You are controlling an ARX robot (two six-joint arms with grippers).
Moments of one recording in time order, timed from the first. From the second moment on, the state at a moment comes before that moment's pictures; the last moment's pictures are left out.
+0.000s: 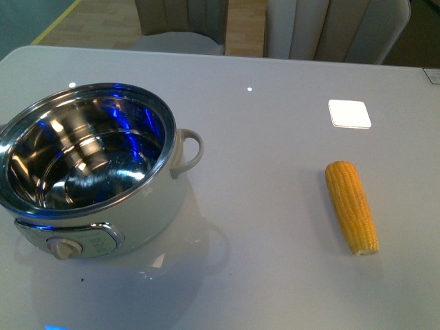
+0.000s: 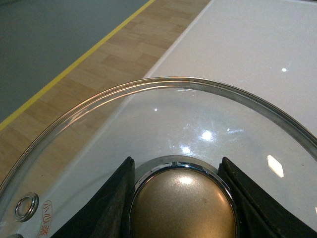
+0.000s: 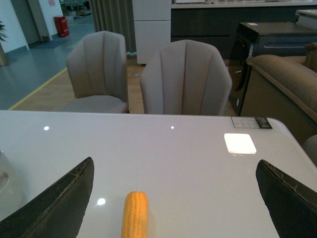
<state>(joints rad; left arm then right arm) 0.56 2.46 0.92 1.16 0.16 0.13 0.00 0.01 0.02 0.00 0.00 0.00</state>
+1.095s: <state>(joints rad) 0.50 2.61 1.00 1.21 0.18 0.11 0.00 0.01 0.02 0.00 0.00 0.00</state>
